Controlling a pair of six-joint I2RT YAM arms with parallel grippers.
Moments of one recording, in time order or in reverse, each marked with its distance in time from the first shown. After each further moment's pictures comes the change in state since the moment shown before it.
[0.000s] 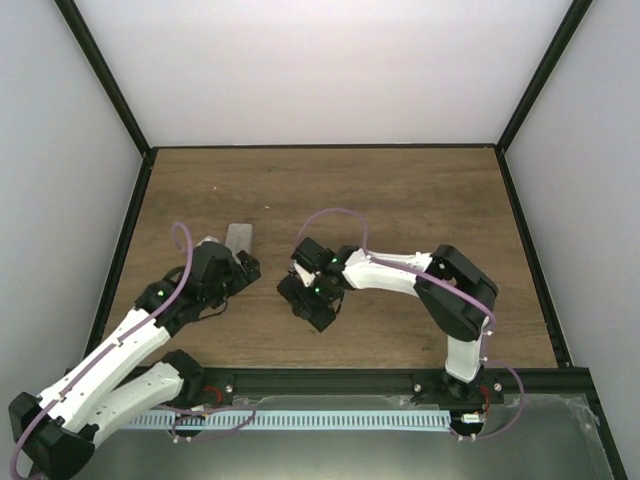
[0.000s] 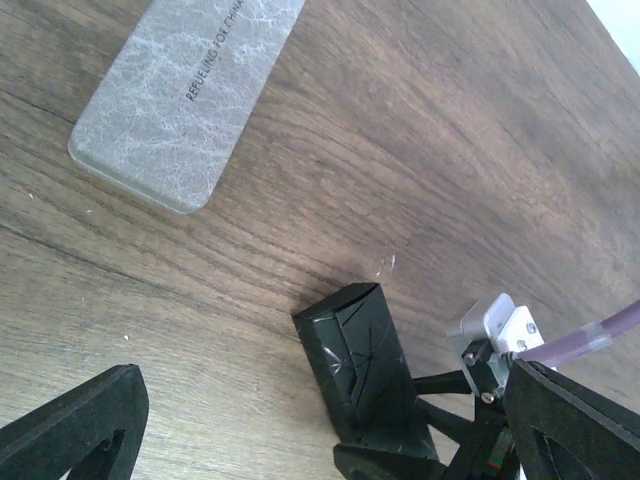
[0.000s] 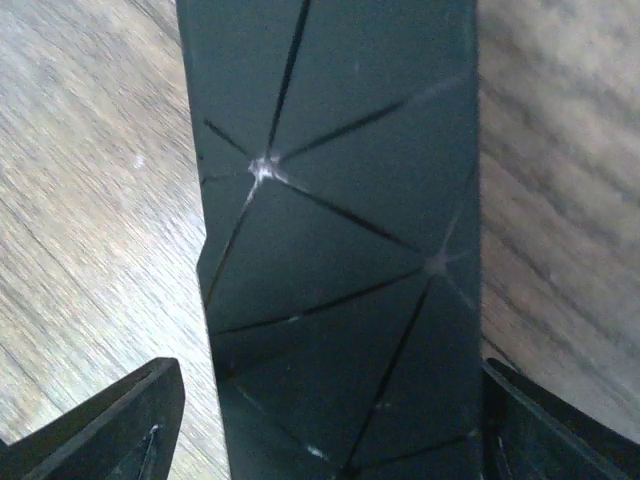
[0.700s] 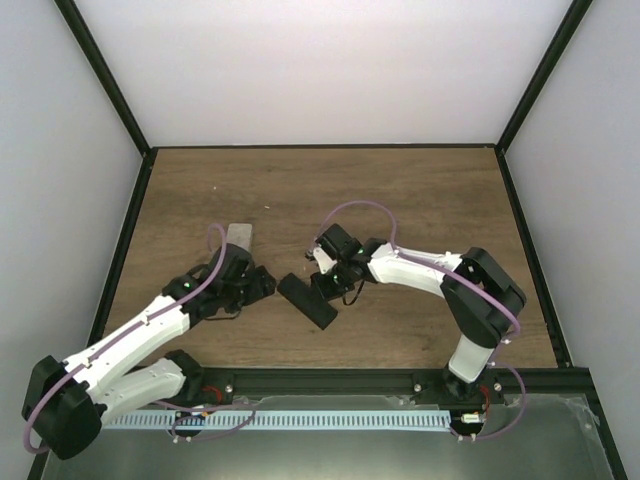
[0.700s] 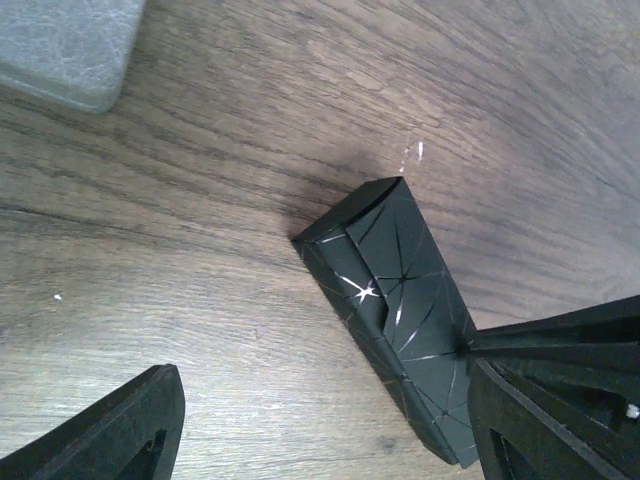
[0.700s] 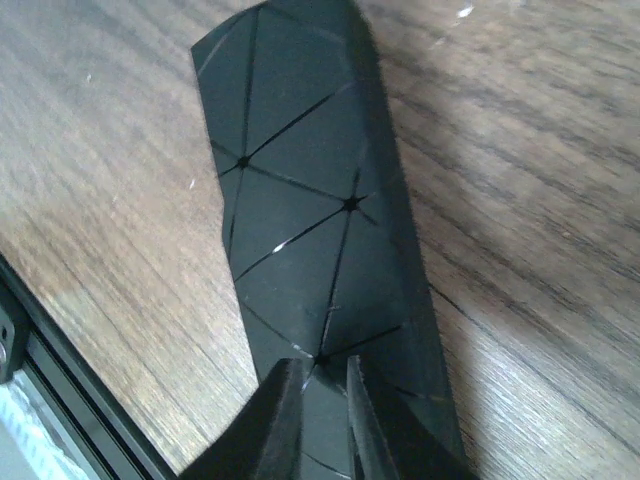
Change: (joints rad) left arm -0.035 0.175 -0.062 0.114 0.172 0.105; right arm -0.116 -0.116 -0.106 0.071 -0.172 0.076
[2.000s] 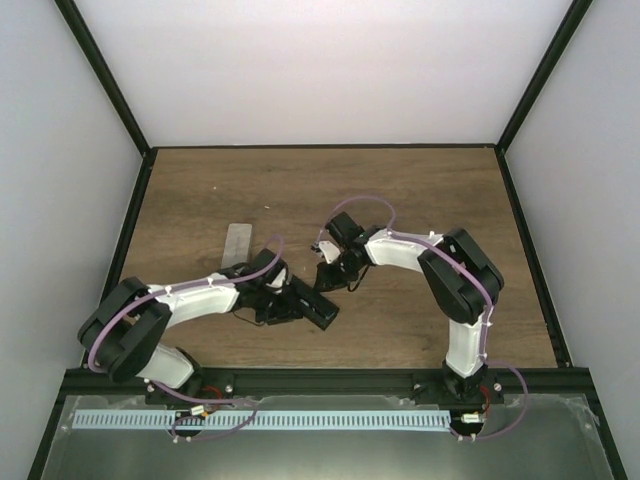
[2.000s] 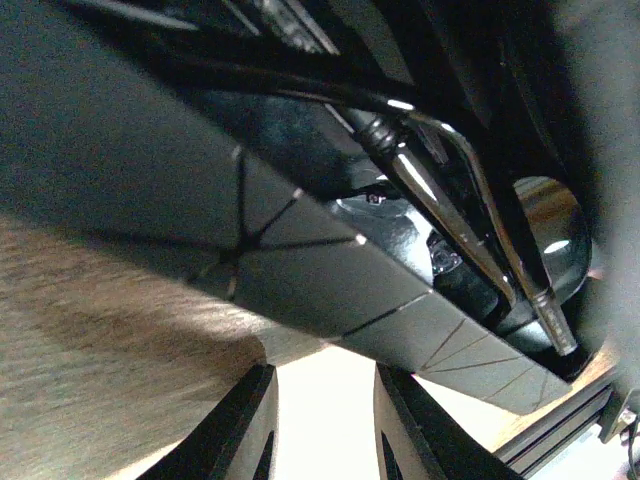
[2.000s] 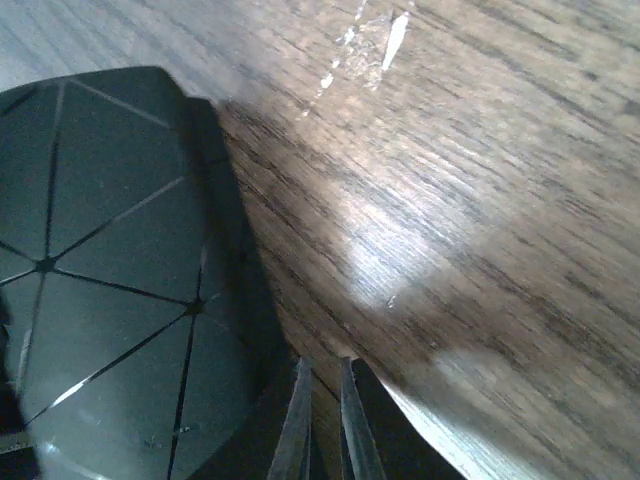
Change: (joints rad) left arm -0.060 0.483 -0.028 0.284 0.395 0.146; right arm -0.144 0.187 0.080 0.000 -0.154 -0.148
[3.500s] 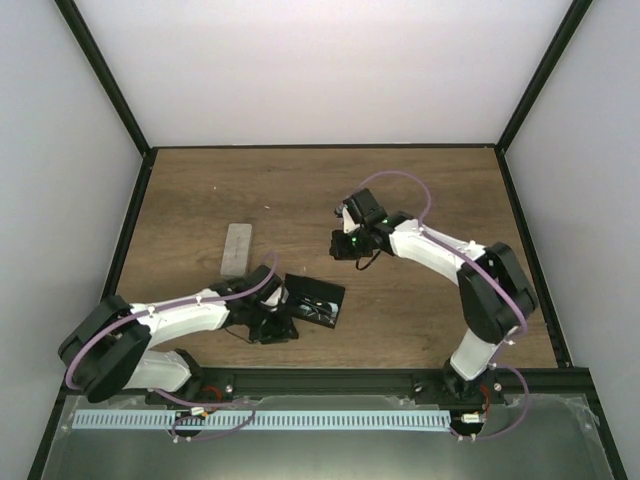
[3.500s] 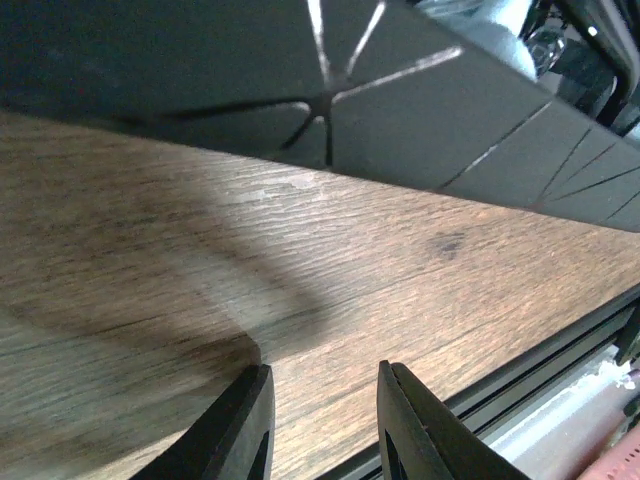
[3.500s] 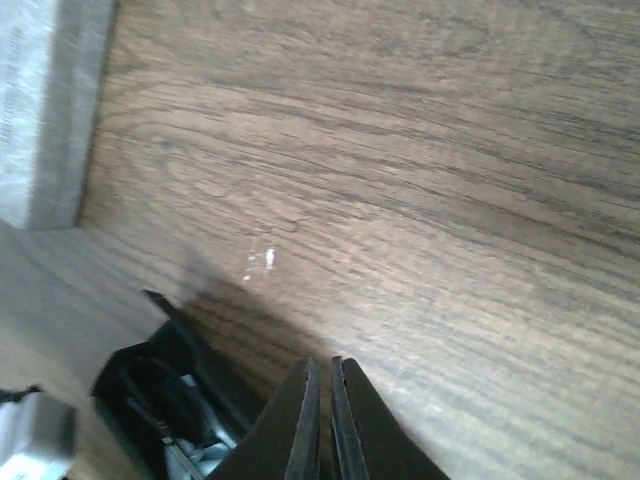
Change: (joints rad) left arm -0.084 -0.134 -0.093 -0.069 0.050 -0.070; right arm -0.064 -0.236 0.022 -0.011 0.273 0.238
